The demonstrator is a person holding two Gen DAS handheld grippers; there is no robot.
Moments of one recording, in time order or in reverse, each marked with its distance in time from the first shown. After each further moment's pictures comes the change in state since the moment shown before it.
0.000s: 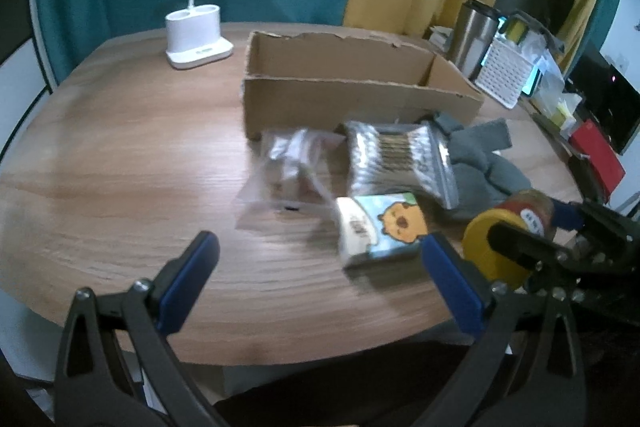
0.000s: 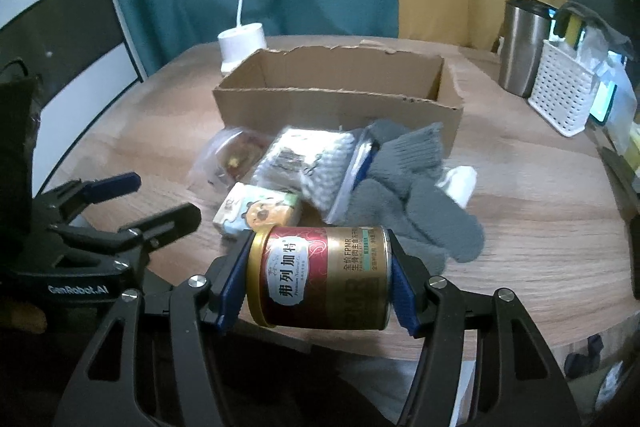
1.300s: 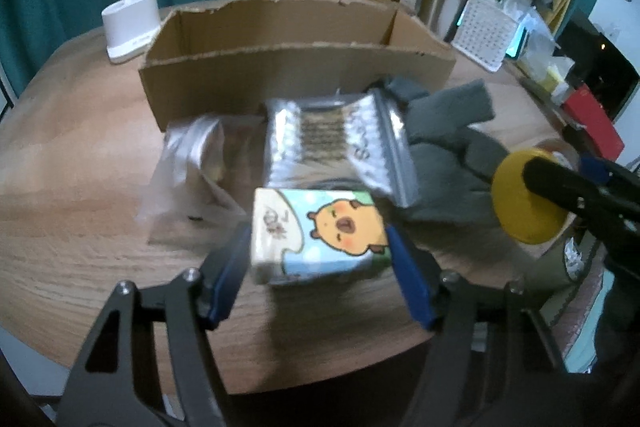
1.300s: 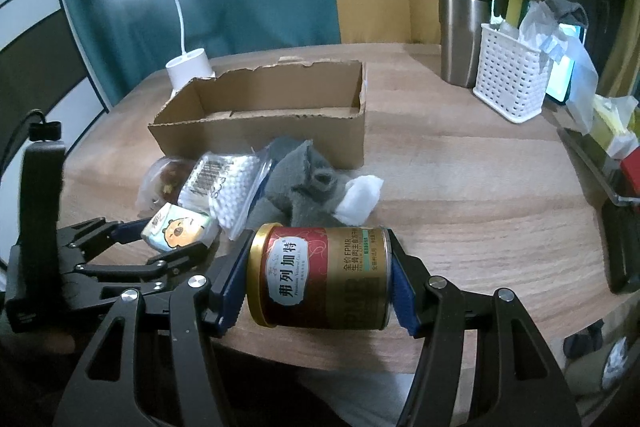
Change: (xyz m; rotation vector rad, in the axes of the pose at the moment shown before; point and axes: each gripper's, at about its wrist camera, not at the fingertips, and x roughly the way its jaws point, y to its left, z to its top) left arm 0.041 -0.050 0.011 0.071 0.098 -0.046; right arm -0.015 -0.069 0.004 0.086 -0.028 -0.063
